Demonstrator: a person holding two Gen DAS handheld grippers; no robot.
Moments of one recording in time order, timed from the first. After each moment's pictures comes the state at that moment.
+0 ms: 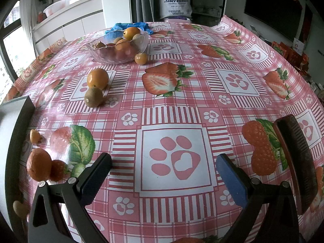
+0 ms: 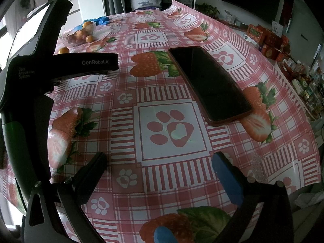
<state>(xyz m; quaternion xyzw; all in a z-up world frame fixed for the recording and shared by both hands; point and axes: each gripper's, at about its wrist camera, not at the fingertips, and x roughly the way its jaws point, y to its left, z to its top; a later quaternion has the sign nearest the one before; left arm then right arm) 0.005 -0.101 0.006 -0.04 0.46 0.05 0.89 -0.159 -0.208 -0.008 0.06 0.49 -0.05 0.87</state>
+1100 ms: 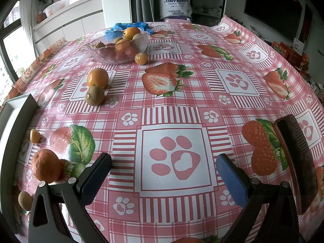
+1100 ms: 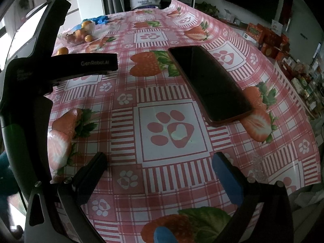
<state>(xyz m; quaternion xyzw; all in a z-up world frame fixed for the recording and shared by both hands) 0.005 -0.101 0.006 -0.04 0.46 0.05 0.89 -0.155 -0.210 -0.008 0.06 0.50 -0.05 0.86</state>
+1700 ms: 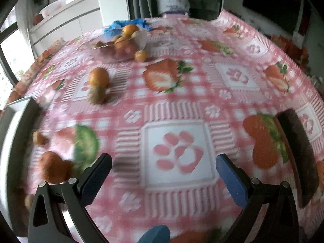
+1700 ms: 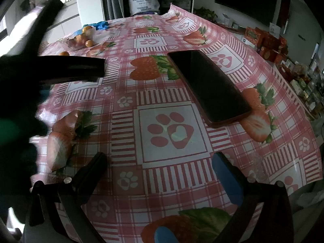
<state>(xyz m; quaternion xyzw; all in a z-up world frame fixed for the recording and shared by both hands) -0.003 -0.099 0.015 -0.01 0.48 0.05 0.87 -0.159 -0.211 -0.006 0.07 0.49 -0.06 0.87</state>
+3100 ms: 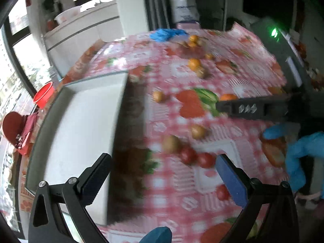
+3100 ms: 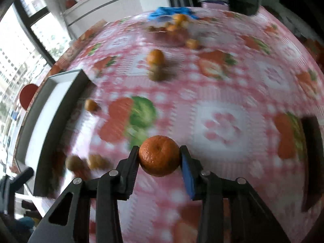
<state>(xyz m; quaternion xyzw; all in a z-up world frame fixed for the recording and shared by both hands) -0.149 0.047 0.052 0.02 0.46 0.05 0.89 -0.047 -0.154 0.016 0.07 0.52 0.14 0.84</state>
